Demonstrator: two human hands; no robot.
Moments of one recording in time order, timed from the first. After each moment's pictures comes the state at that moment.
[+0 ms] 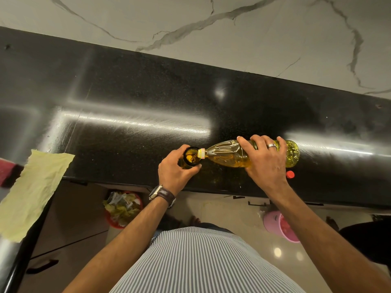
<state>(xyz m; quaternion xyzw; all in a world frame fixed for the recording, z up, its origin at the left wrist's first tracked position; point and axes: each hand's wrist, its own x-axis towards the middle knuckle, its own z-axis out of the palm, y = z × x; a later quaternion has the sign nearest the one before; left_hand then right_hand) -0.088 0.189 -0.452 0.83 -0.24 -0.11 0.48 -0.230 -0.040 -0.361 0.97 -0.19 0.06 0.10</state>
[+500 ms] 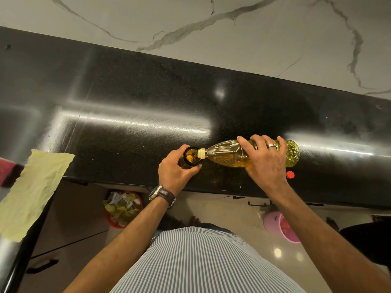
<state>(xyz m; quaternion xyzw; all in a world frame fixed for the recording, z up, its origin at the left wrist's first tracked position) -0.089 0.188 -0.452 0.83 -0.24 -0.10 0.48 -0.230 -0.043 -0.362 0.97 -0.19 0.06 0.11</state>
